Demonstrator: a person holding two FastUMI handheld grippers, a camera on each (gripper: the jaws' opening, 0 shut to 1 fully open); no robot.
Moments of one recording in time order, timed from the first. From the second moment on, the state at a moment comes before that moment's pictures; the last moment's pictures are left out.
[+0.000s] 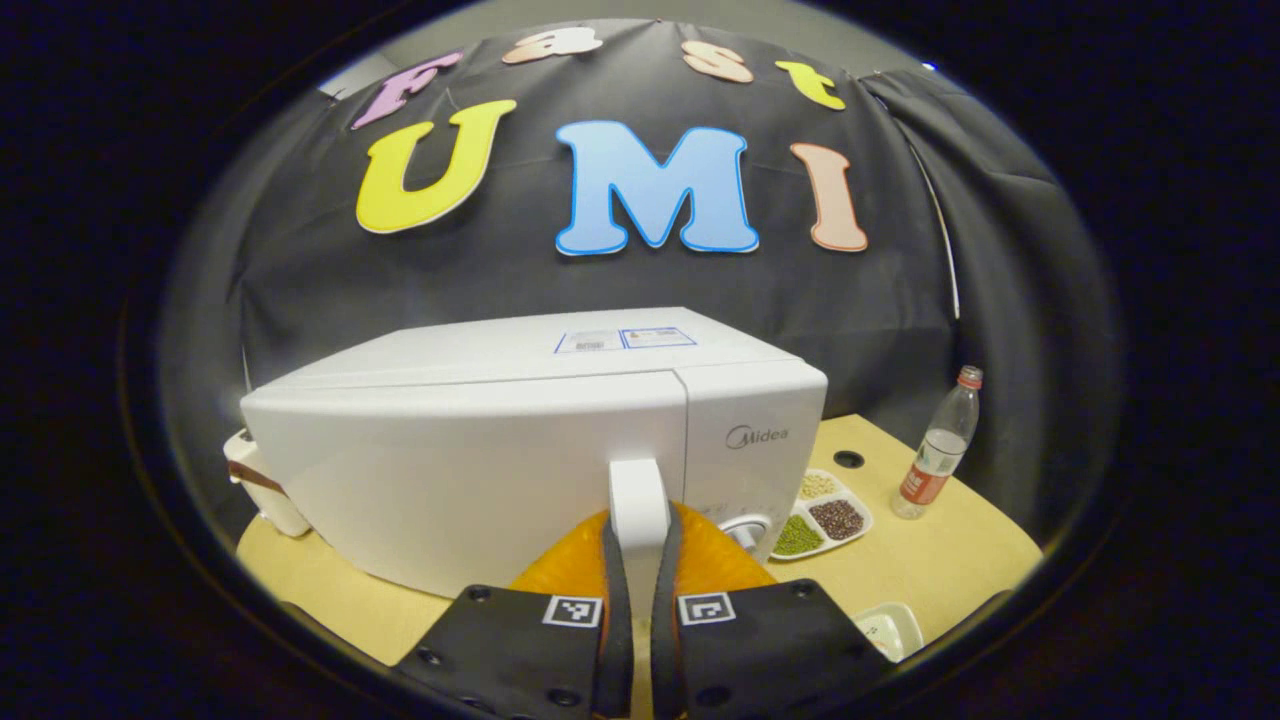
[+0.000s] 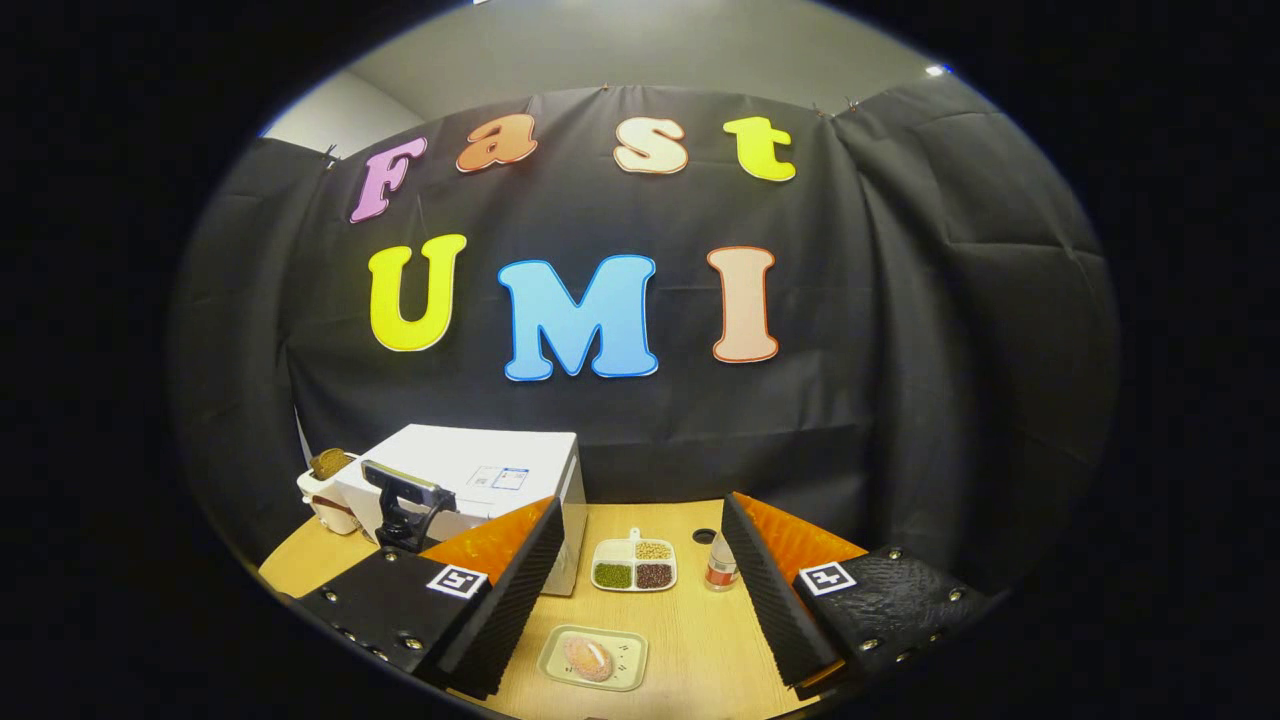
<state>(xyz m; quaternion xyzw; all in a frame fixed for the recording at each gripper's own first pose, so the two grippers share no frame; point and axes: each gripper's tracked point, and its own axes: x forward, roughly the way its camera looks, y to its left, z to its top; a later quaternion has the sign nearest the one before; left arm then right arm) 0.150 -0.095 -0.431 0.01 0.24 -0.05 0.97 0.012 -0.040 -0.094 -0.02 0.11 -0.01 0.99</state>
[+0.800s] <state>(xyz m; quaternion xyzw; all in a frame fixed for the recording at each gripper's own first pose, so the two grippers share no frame) 0.030 -0.068 -0.412 0.01 0.28 -0.20 0.94 0.006 0.002 -0.100 0.01 0.10 0.02 0.99</state>
